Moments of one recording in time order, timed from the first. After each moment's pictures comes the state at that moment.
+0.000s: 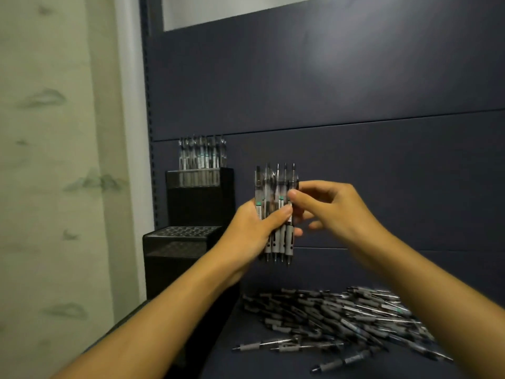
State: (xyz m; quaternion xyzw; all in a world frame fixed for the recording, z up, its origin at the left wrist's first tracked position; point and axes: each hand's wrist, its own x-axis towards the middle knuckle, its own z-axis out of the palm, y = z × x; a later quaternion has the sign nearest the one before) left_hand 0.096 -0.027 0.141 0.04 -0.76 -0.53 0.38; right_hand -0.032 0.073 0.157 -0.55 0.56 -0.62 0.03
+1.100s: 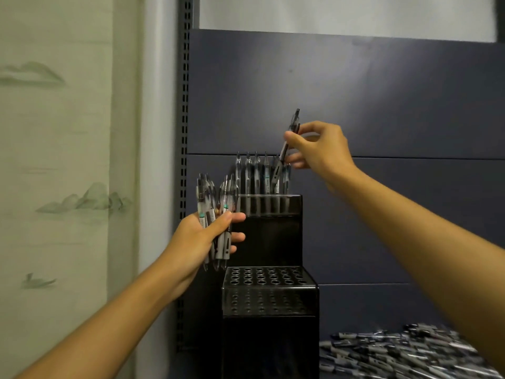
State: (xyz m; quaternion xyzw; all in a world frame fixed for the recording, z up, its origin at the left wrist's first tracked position) left_hand 0.226 -0.290 0.168 0.02 -0.71 -0.57 0.42; right_hand 0.063 -0.149 0.292 -0.46 0.58 -0.65 -0.18
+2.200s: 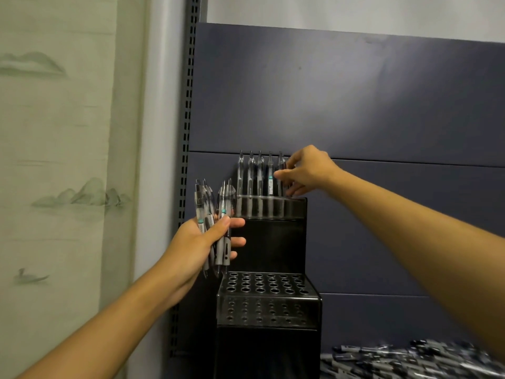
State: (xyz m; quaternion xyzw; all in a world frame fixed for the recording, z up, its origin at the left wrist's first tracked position) left_hand 0.210 -0.303 0.161 0.01 -0.68 -0.60 0.42; right_hand 0.024 -0.184 0.295 -0.47 0.76 -0.43 -0.13
